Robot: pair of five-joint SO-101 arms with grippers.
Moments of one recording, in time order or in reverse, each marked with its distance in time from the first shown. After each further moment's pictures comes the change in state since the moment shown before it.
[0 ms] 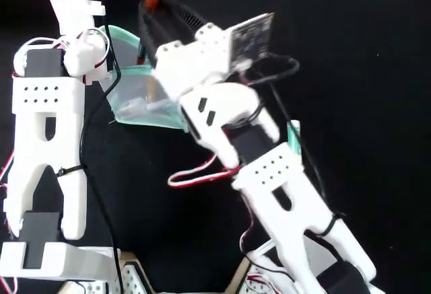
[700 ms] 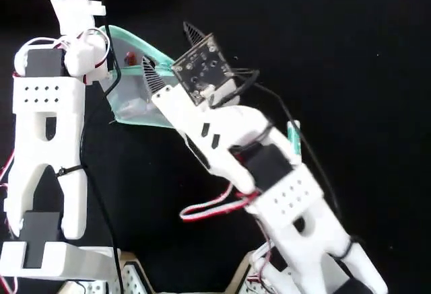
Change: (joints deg) left arm 0.0 0.0 0.0 -0.1 0.0; right arm -3.0 -10.6 -6.4 33.8 18.7
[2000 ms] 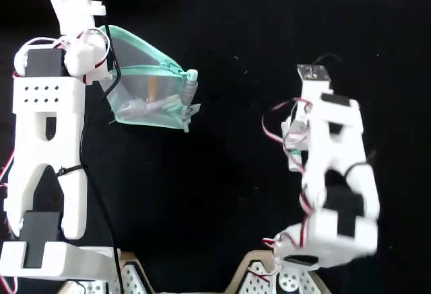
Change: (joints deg) left arm 0.0 0.0 0.0 0.0 0.0; right arm 49.8 48.2 -1.4 32.5 0.4
